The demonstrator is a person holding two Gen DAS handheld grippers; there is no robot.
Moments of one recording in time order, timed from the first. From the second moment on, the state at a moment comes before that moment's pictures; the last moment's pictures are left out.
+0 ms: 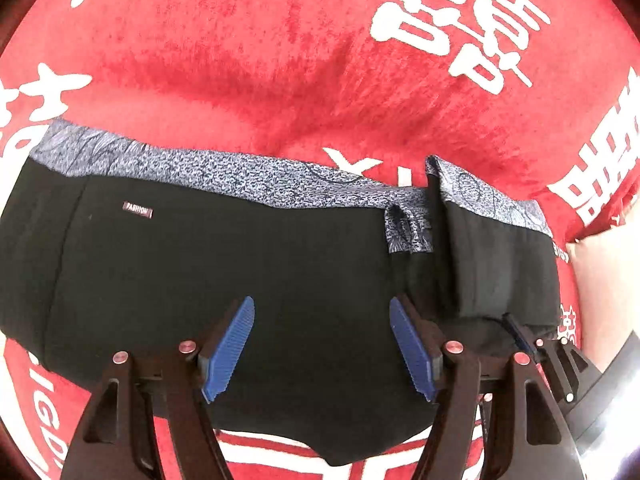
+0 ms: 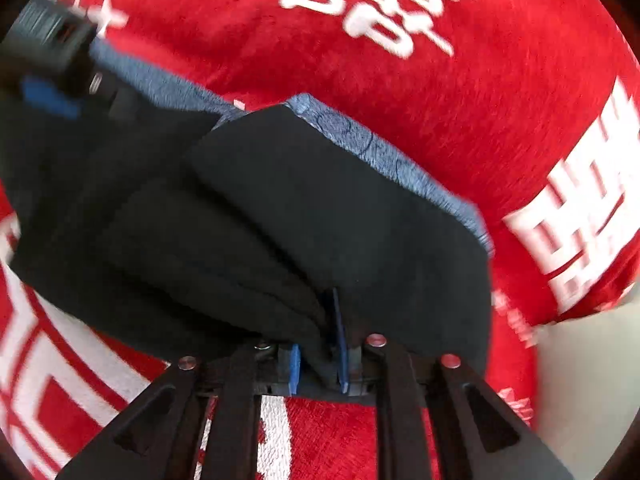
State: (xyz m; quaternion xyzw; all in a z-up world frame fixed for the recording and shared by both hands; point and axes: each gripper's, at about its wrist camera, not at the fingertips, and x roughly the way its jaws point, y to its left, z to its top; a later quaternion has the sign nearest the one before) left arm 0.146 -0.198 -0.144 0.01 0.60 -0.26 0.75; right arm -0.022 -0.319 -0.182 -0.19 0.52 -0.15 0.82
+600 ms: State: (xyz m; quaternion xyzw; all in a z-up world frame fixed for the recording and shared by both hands) left arm 0.130 -0.290 -0.129 0.02 0.64 -0.42 0.64; right arm -0.073 -0.419 -0.116 0.12 0.53 -0.16 0.82
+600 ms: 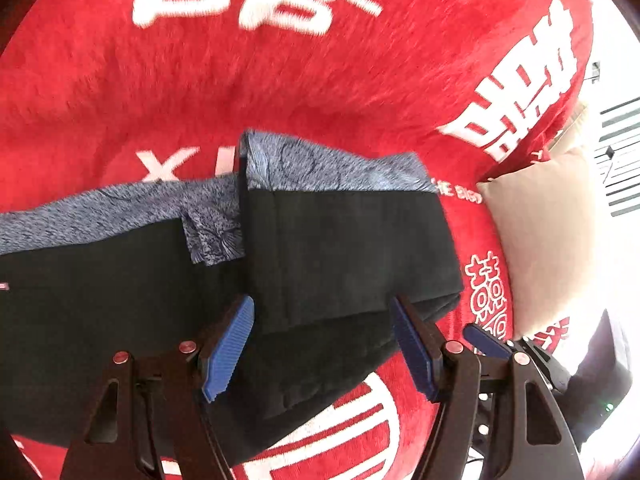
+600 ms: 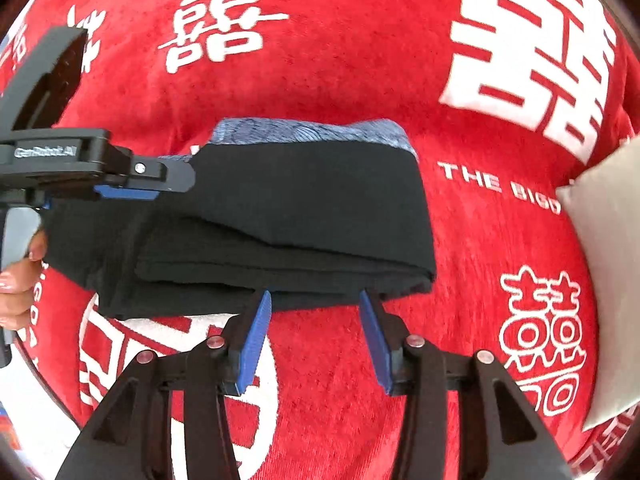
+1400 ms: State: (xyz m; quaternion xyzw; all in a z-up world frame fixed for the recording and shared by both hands) left arm 0.086 -0.230 -0.149 0.00 0.67 -0.36 0.65; right arm -0.092 -0.444 -0.130 0.20 0.55 -0.14 0.80
